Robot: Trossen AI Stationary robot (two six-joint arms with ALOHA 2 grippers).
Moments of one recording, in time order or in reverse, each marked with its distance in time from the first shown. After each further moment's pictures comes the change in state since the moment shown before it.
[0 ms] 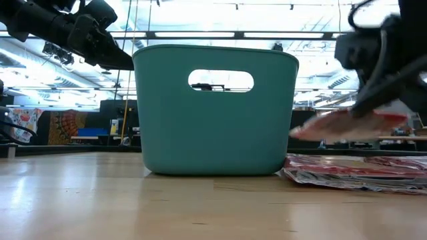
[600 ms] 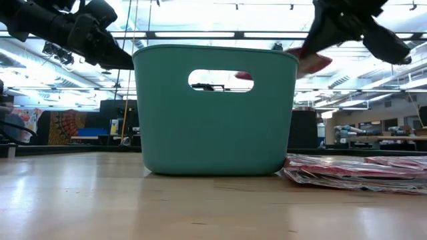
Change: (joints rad) left arm 0.000 0.000 0.000 0.007 0.000 0.000; right arm 0.001 -0.002 0.251 0.022 0.352 -0.615
